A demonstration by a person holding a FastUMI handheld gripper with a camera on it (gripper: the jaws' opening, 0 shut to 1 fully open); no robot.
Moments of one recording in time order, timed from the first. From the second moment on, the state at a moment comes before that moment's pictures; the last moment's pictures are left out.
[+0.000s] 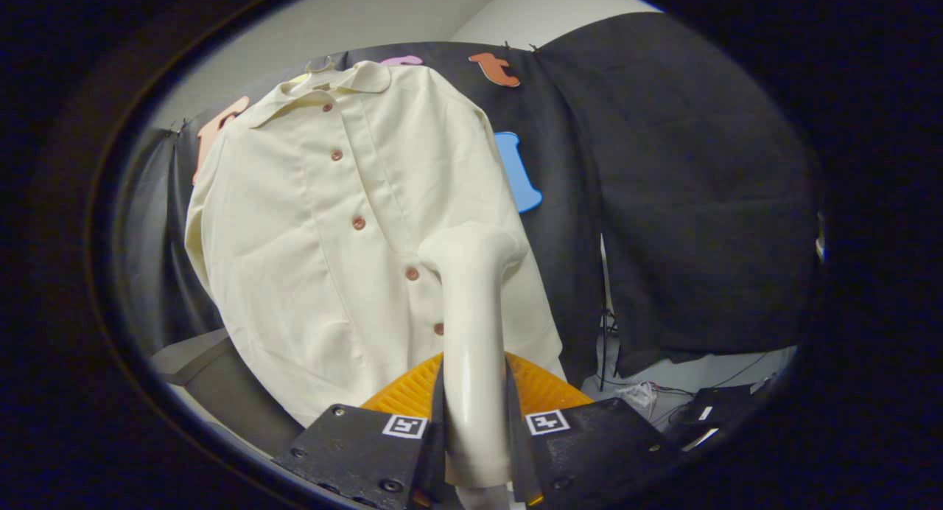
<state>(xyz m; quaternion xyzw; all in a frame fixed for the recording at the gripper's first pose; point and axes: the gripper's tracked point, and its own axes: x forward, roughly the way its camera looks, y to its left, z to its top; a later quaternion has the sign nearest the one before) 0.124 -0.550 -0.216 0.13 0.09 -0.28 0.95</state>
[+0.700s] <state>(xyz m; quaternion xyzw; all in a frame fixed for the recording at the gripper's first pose) 0.068 -0.495 -0.259 0.14 0.12 -0.29 0.94</state>
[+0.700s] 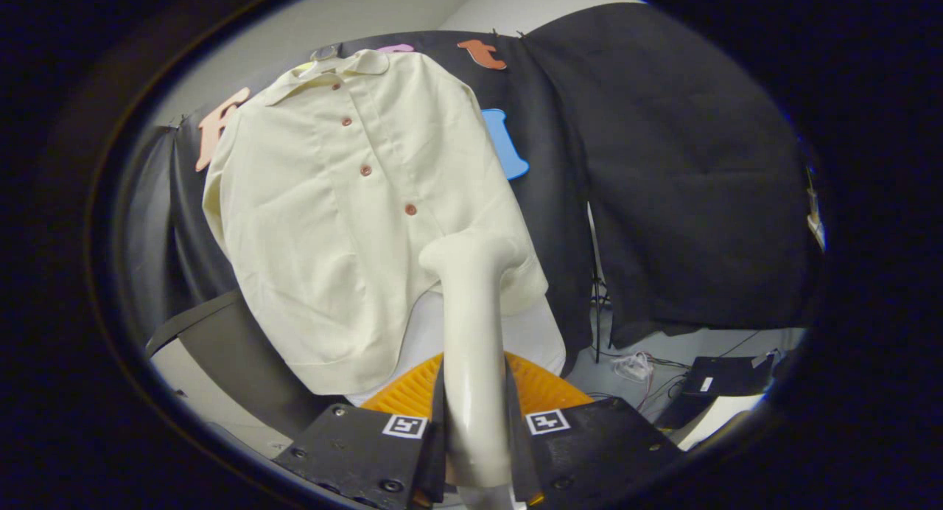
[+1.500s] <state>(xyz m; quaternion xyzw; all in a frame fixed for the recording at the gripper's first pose) 0.049 -0.255 -0.157 0.09 0.06 -0.17 0.98</state>
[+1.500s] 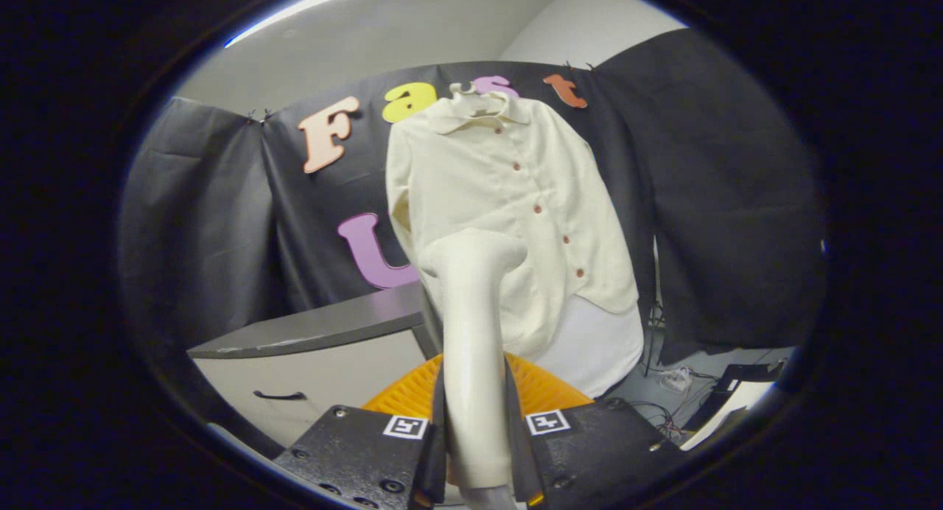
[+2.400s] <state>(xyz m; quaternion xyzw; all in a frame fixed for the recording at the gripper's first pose) 0.026 -0.013 -0.057 -0.02 0.01 -0.06 1.00</state>
